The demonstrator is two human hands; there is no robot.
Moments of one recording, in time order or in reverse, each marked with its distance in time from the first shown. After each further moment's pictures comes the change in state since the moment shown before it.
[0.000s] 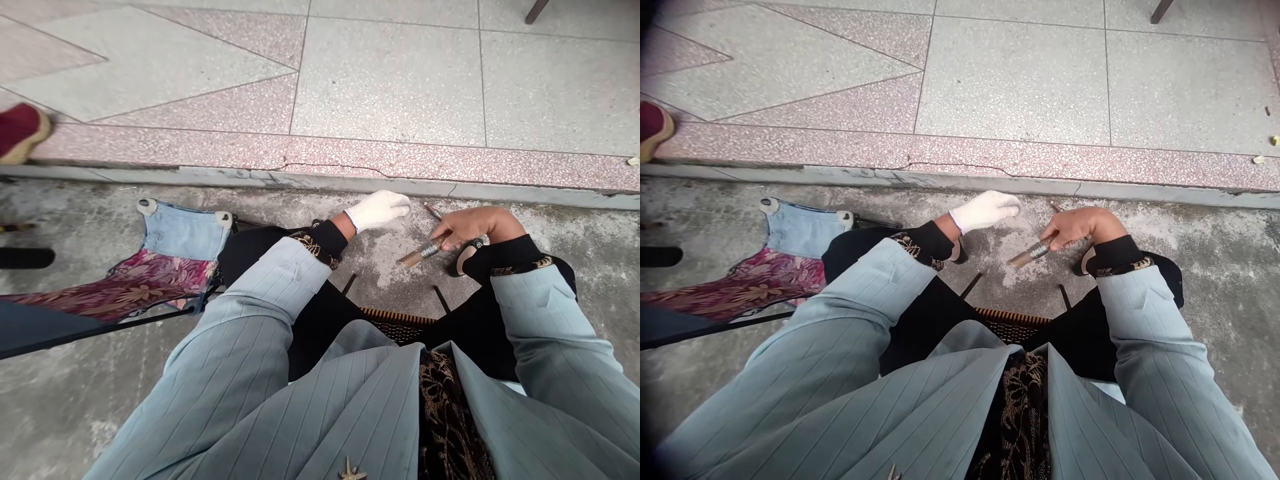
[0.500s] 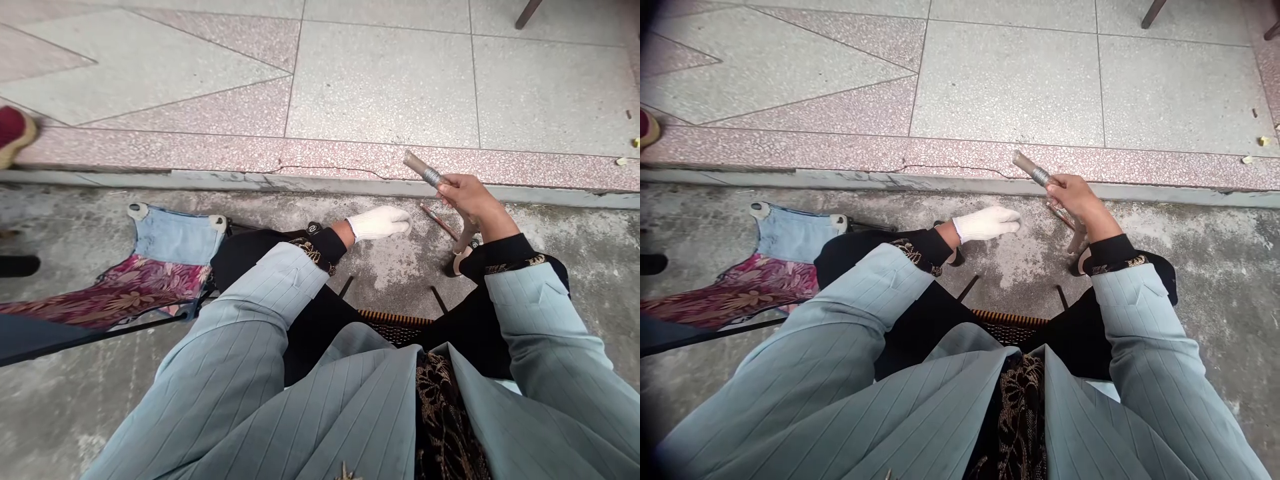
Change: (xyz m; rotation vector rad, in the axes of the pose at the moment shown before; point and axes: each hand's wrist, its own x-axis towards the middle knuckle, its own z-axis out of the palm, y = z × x) left_hand 0.002 -0.006 0.016 0.011 -0.182 0.169; right_hand 0.013 -0.002 -0.005 0.405 1.094 0.247
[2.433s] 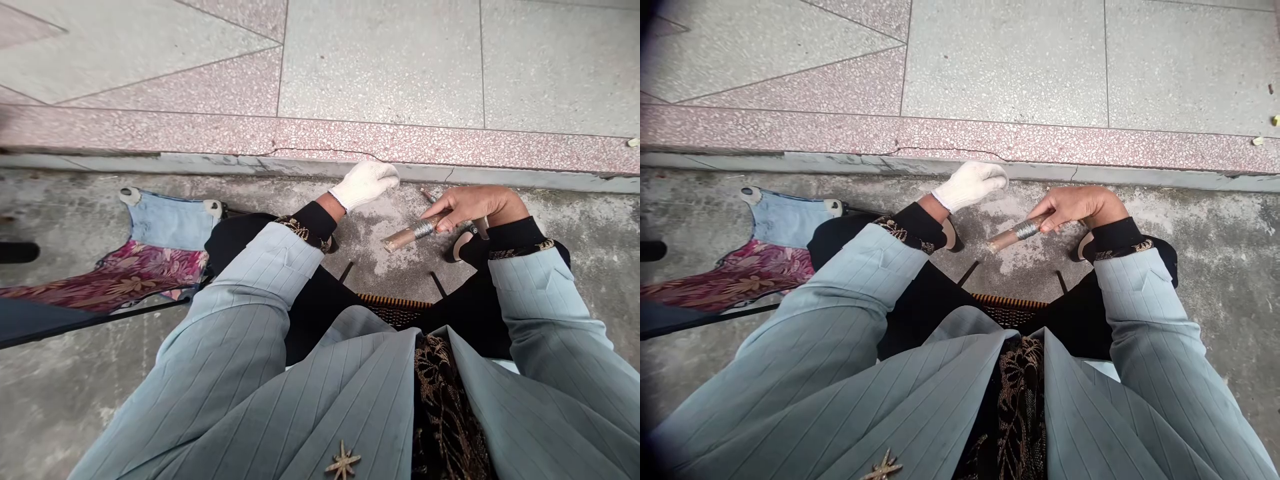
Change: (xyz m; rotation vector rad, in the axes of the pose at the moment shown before) left_hand -0.005 0.003 -0.033 0.091 0.373 -0.220; right_hand -0.012 -0.005 -0.017 -0.159 -1.042 -0.228
